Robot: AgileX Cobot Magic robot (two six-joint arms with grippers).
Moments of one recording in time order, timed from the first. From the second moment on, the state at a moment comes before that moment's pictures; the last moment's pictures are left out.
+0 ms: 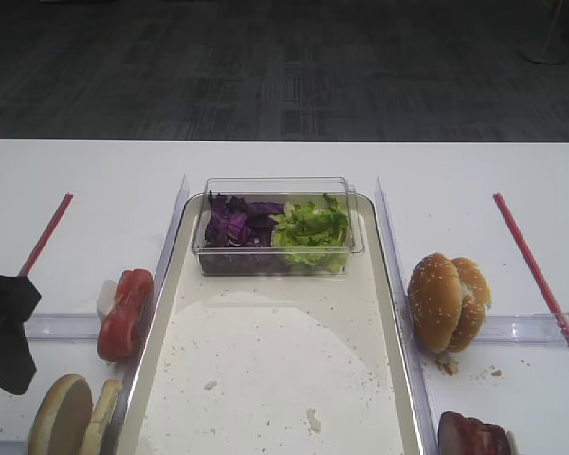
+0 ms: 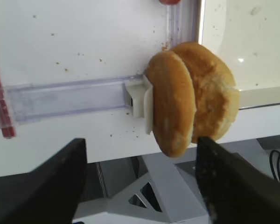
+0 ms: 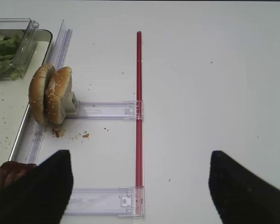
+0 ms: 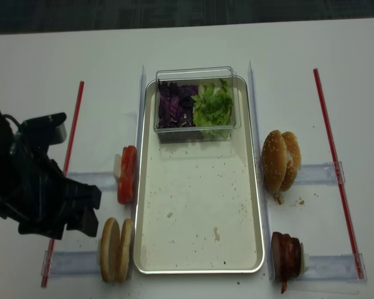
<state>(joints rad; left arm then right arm) -0.16 1.25 -0.79 -0.21 1.17 -0.07 -0.02 -0.02 -0.48 0.03 1.14 -0.02</state>
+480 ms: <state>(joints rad) -0.42 1.25 -0.79 -0.21 1.12 -0.23 -0.02 -0.02 -0.48 0.03 1.14 -0.02</state>
